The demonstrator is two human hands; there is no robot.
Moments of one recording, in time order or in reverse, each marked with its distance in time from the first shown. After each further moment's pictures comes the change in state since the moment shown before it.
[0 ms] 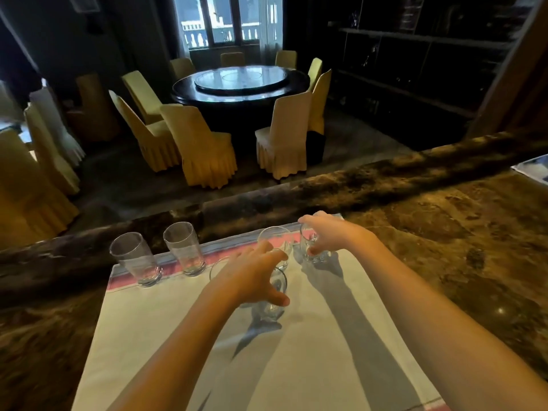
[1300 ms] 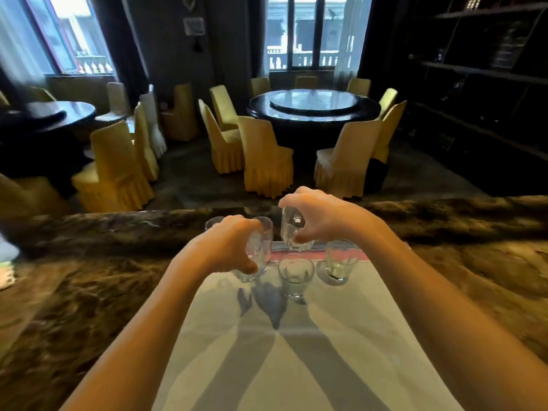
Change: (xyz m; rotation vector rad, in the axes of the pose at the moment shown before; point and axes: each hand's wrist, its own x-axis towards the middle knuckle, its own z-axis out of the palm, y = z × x) left_hand -0.130 -0.087 -0.093 -0.092 0.197 -0.310; right_hand -0.048 -0.193 -0.075 -0.063 0.103 -0.534
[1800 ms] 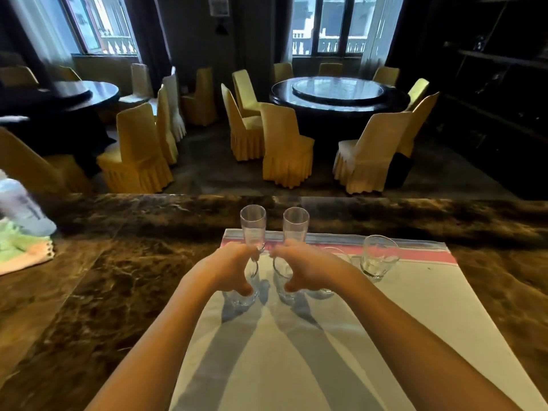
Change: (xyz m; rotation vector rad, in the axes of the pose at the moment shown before) left_hand -0.015 -0.089 0.061 -0.087 -0.119 -0.120; right_hand 0.031 -0.059 0.121 0.095 -0.177 -0.032
